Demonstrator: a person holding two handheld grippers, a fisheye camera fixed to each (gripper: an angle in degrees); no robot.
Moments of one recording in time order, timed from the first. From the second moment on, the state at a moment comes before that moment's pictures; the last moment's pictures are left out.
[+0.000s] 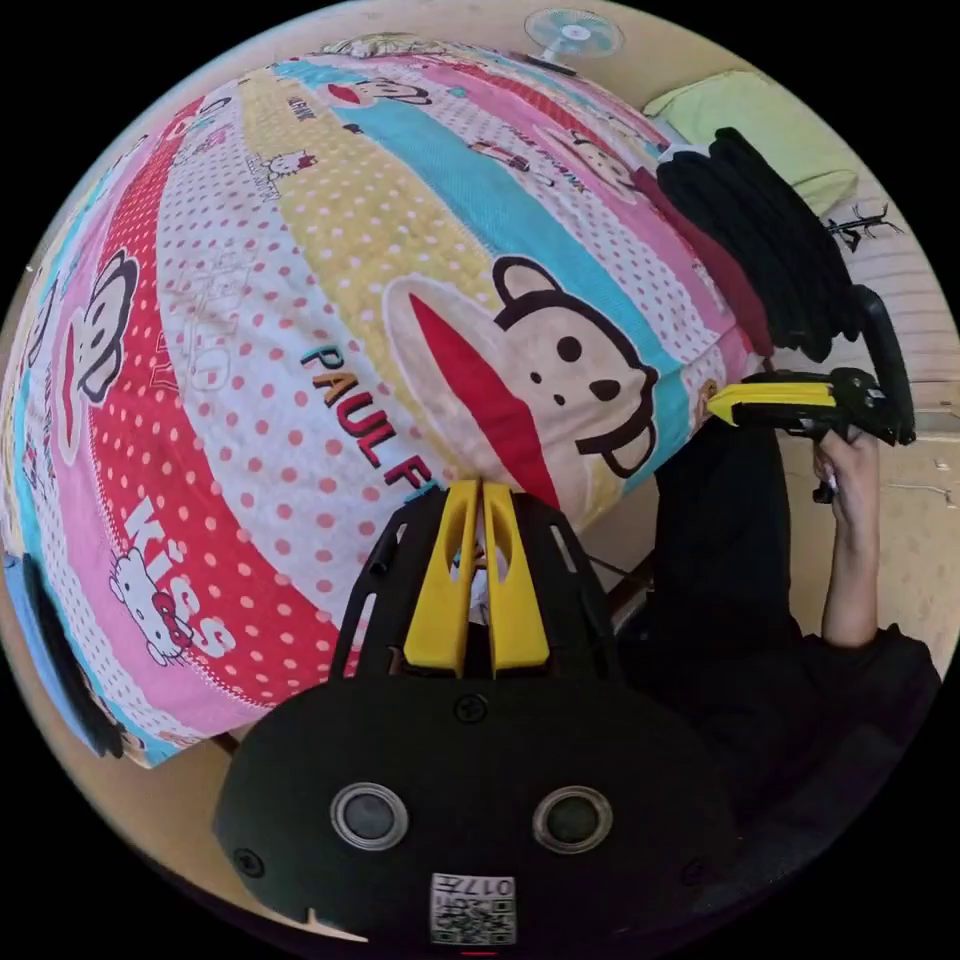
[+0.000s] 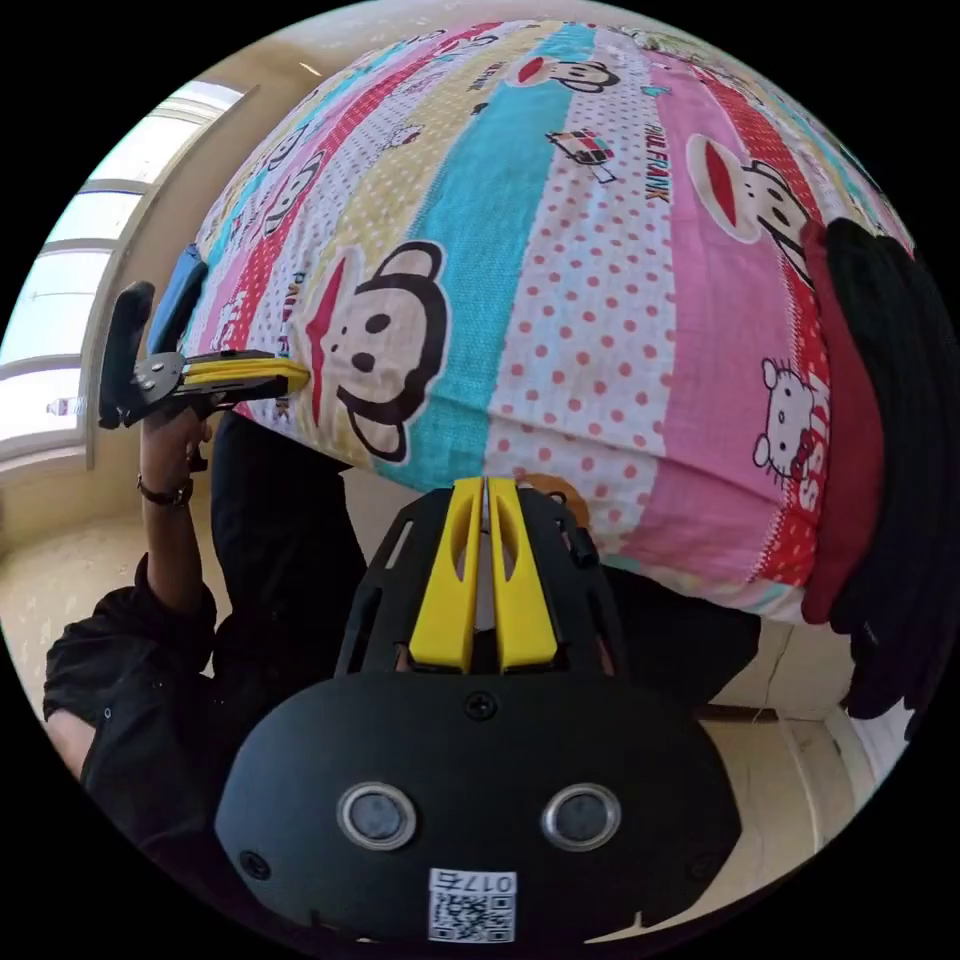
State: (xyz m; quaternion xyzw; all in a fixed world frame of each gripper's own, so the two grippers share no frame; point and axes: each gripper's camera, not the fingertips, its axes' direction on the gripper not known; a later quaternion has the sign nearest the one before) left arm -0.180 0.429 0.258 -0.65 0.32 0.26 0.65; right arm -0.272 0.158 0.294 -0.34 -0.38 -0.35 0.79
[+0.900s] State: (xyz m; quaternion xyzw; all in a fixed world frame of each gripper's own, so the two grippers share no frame) left arm -0.127 0.497 0.230 -0.67 0.23 0.23 0.66; right arm 0.170 0.173 0.209 -0.06 -0.21 0.01 0.98
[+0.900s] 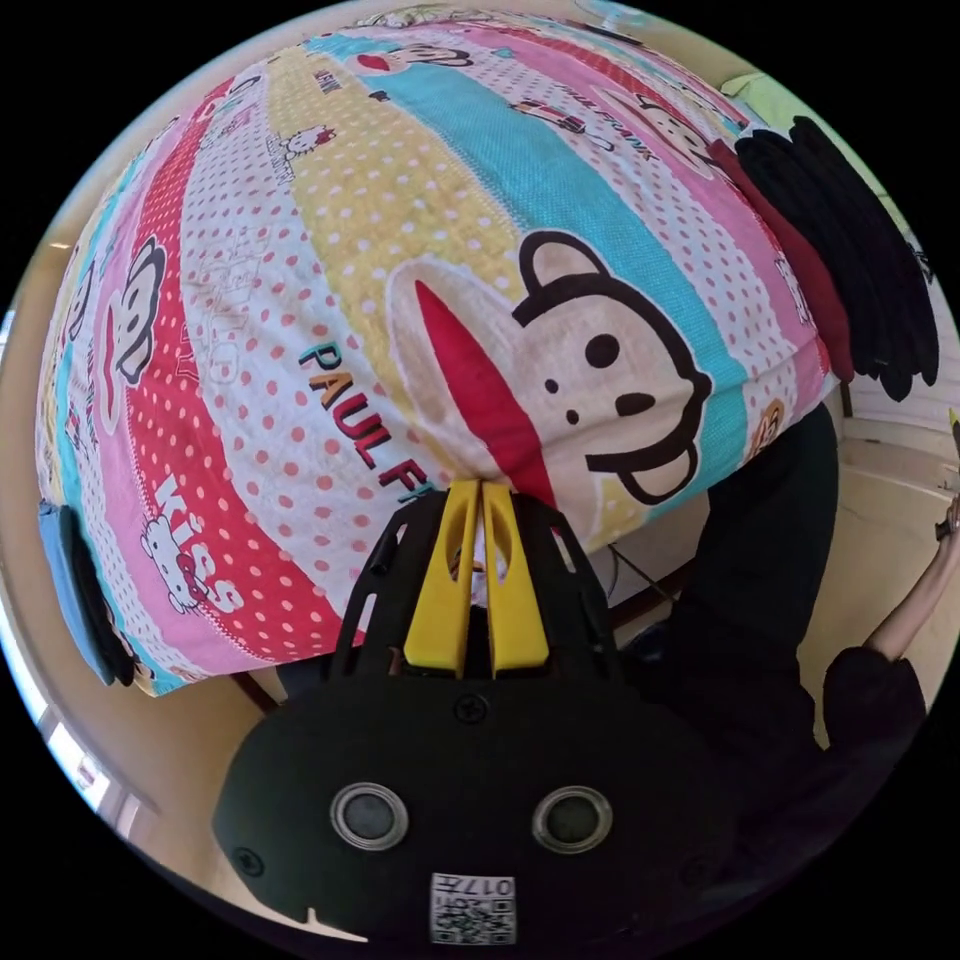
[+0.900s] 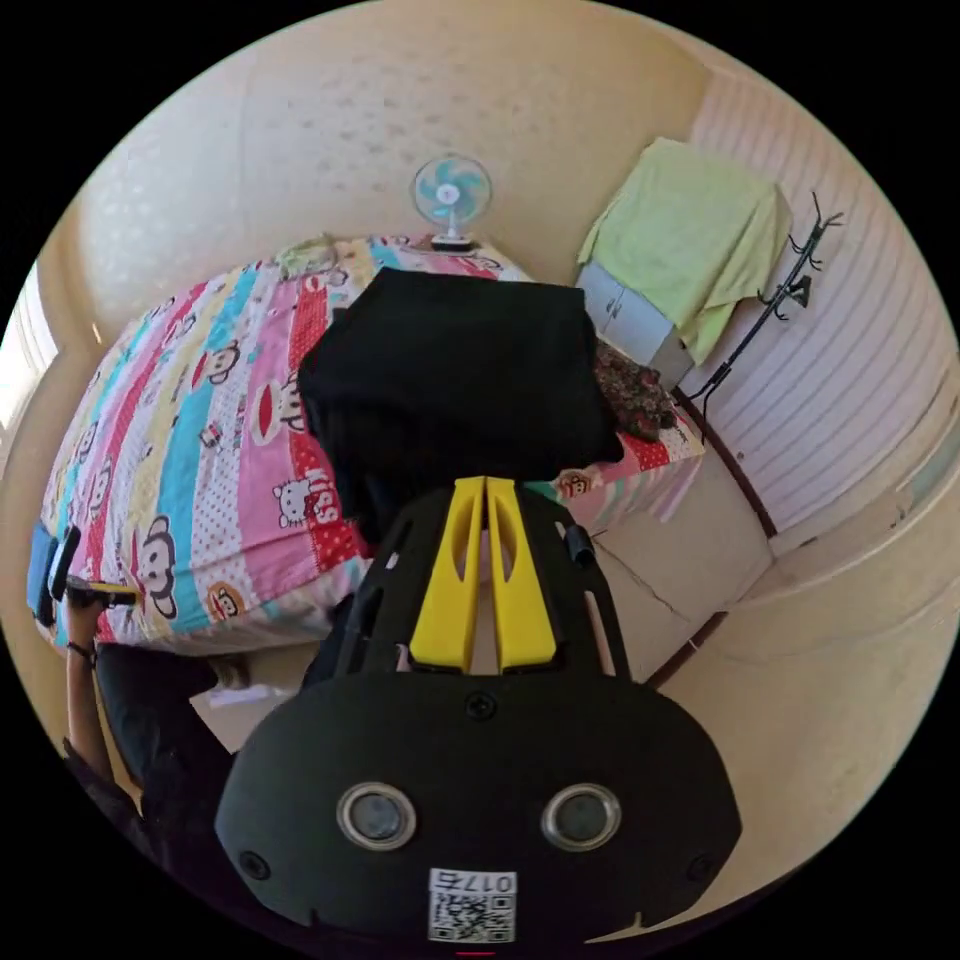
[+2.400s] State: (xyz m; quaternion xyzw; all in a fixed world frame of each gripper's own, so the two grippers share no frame) left arm -0.516 0.469 0.101 -0.54 0.40 -0.11 0.74; right arm -0.245 0.143 0.111 -0.11 -0.68 -0.47 0.56
